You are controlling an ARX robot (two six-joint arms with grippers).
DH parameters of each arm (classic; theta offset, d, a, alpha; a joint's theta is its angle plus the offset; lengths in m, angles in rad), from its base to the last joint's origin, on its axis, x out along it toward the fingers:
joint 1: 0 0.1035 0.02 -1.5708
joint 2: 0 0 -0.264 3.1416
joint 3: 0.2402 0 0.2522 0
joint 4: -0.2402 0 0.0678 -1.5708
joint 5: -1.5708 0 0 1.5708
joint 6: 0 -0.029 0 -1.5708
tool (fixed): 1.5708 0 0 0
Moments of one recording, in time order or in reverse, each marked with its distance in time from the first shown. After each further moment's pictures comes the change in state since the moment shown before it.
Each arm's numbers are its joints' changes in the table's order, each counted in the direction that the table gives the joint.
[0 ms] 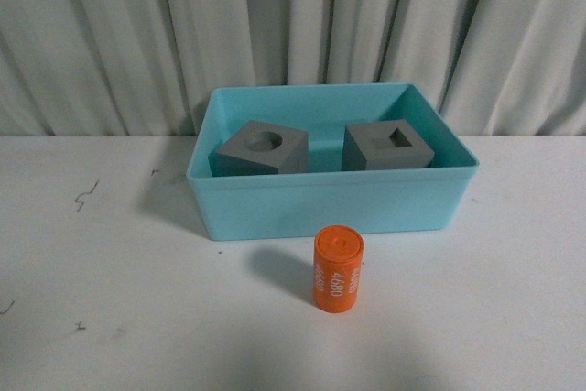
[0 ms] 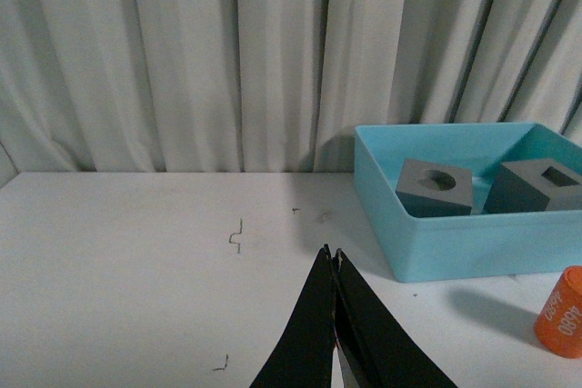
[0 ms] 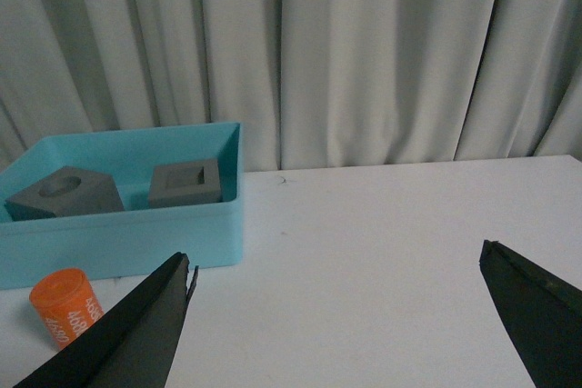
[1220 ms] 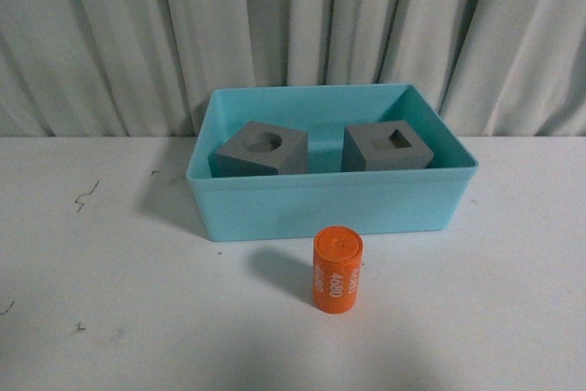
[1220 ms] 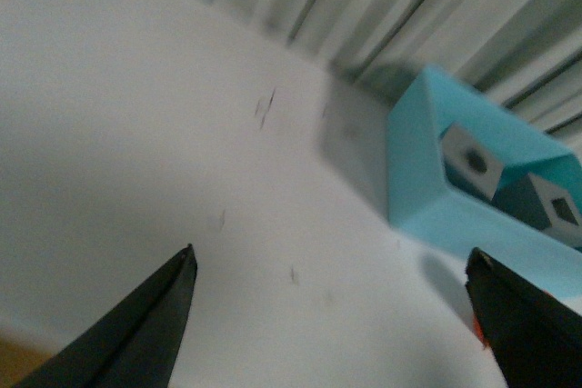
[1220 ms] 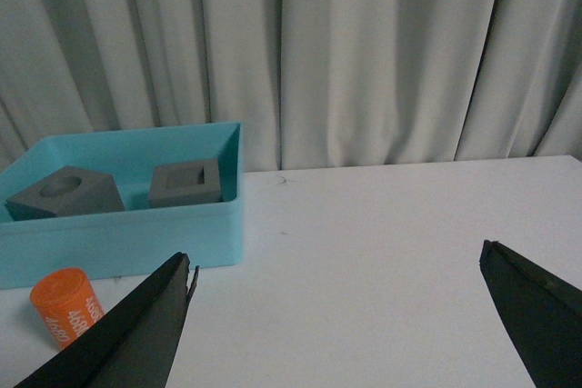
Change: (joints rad) left arm 0.445 0.267 0.158 -0.205 -0.363 0.326; right arm 0.000 0.000 0.000 0.000 0.000 0.000
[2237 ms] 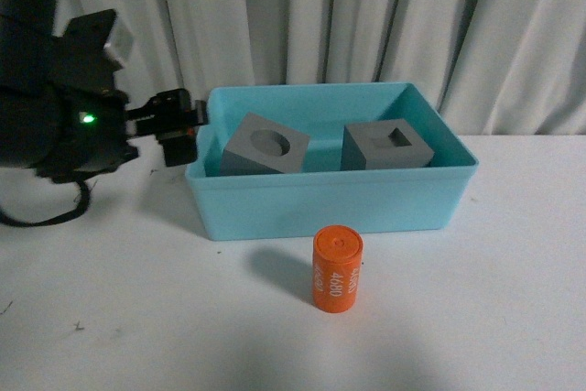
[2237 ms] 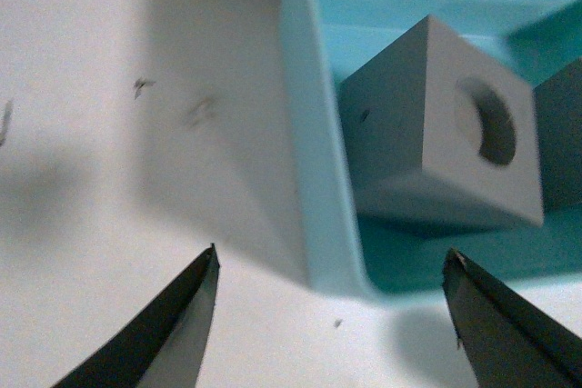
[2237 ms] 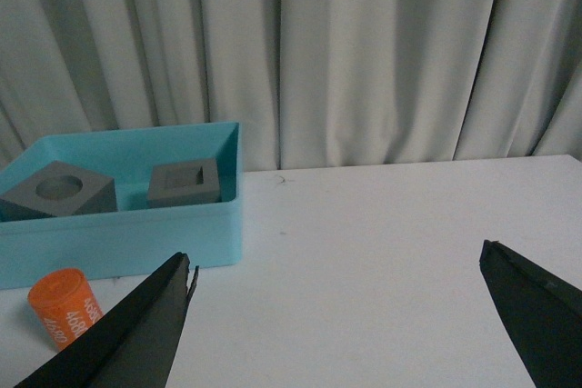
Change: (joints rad) left arm -0.632 1.543 0.737 0.527 0.378 -0.079; right arm 0.000 0.000 0.000 0.000 0.000 0.000
